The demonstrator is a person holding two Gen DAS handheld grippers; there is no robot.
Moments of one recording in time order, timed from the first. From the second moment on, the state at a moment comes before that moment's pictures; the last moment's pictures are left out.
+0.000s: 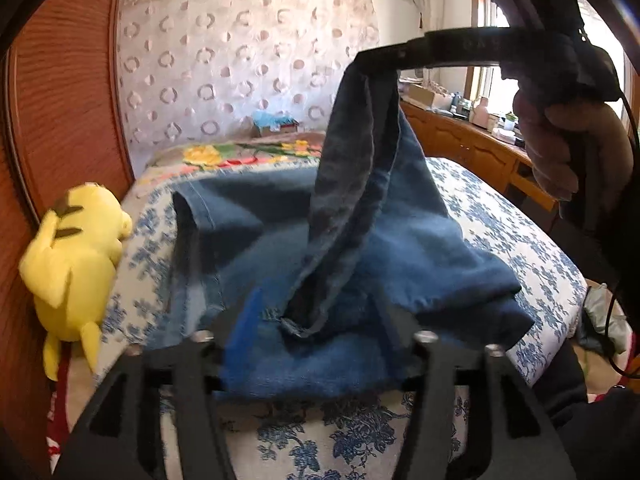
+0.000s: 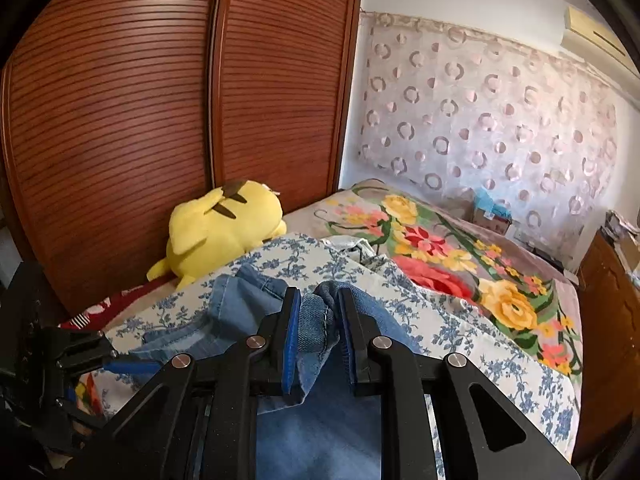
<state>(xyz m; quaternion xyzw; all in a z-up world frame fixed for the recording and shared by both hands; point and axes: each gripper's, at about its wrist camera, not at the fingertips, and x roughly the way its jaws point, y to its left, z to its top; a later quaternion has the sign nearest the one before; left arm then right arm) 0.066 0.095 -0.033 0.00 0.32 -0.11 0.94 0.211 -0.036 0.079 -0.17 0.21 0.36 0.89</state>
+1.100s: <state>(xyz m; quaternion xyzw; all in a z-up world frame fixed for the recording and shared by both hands) 0.033 0.139 -0.036 -0.06 0.32 -0.08 0.94 0.287 0.086 0.056 -0.16 0.28 0.42 0.85</state>
